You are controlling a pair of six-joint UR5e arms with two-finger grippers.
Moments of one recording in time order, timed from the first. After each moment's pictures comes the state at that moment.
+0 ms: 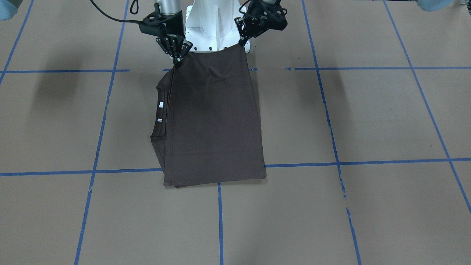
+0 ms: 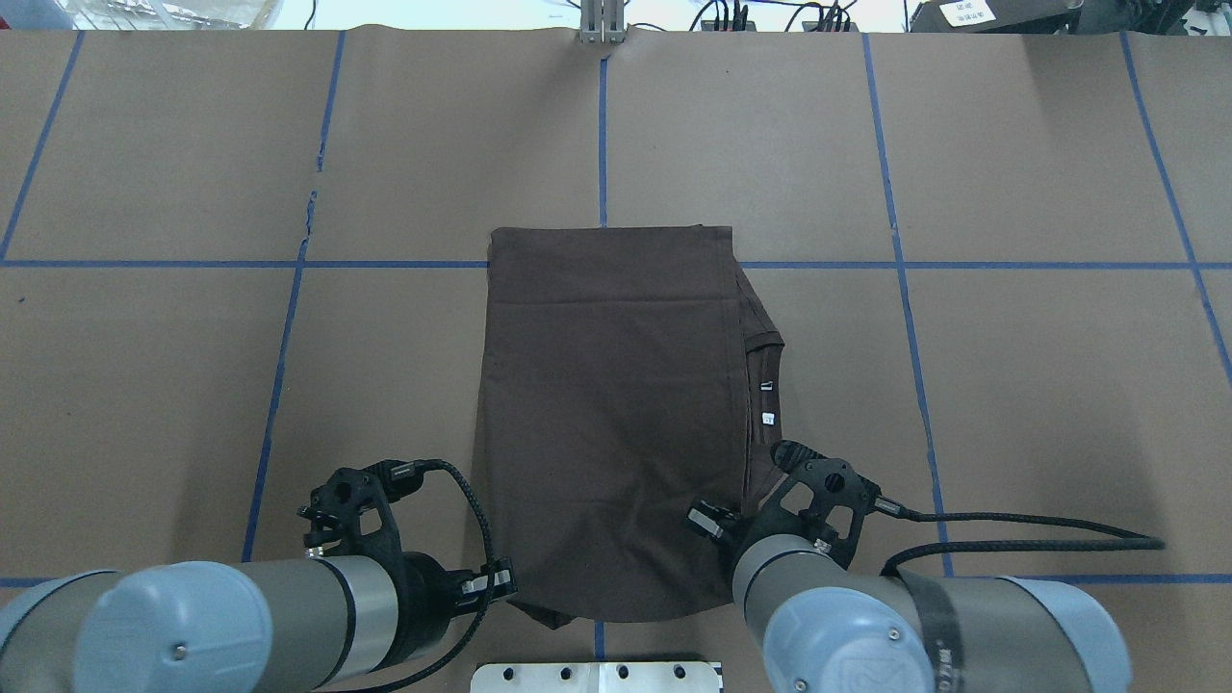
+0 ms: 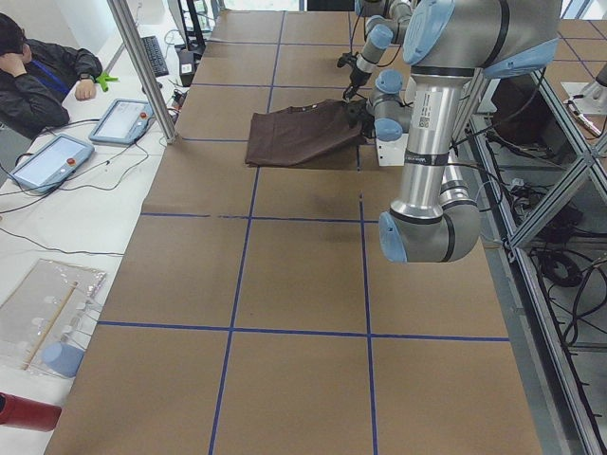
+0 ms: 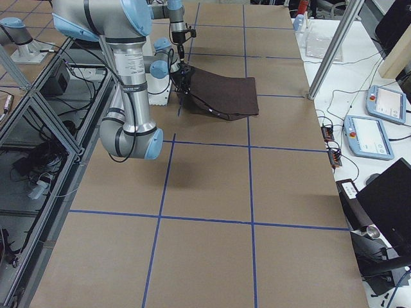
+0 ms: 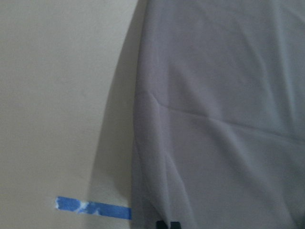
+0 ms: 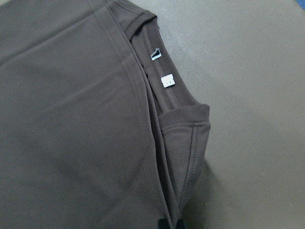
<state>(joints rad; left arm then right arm) -0.12 -1.85 -2.27 -1.78 -1.57 -1.78 0.07 -1.21 2.24 -1.78 1.27 2.01</state>
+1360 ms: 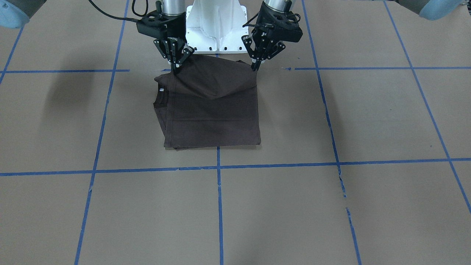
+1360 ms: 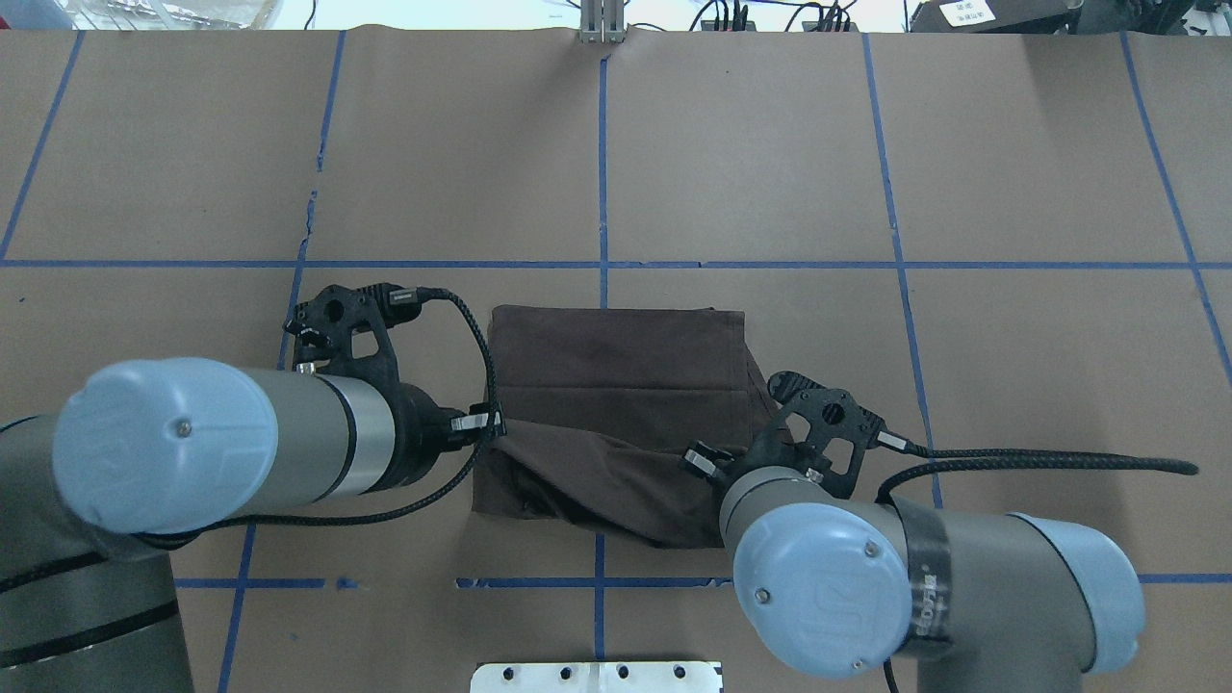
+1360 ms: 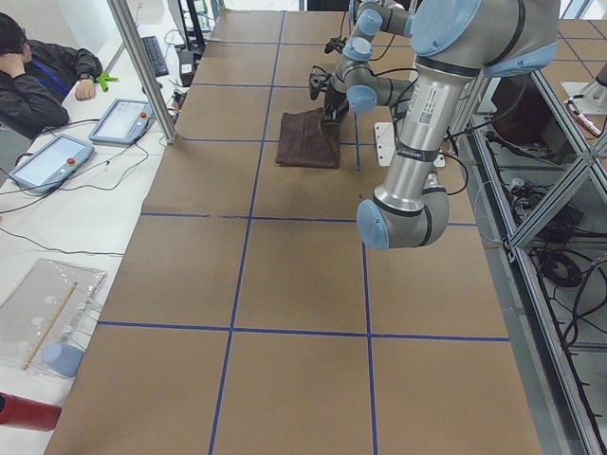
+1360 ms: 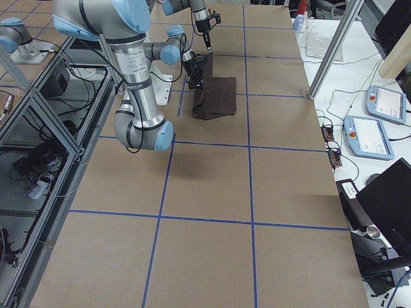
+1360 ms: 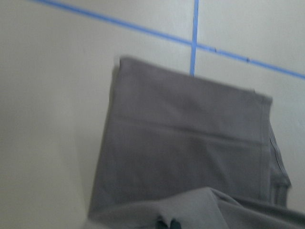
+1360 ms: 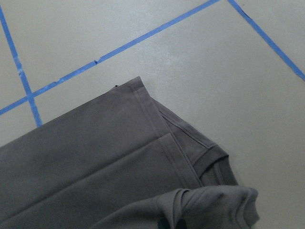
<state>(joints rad) -0.43 -2.05 -2.11 -1.62 -1.62 -1.46 0.25 -1.05 2.08 -1.87 1.35 1.93</state>
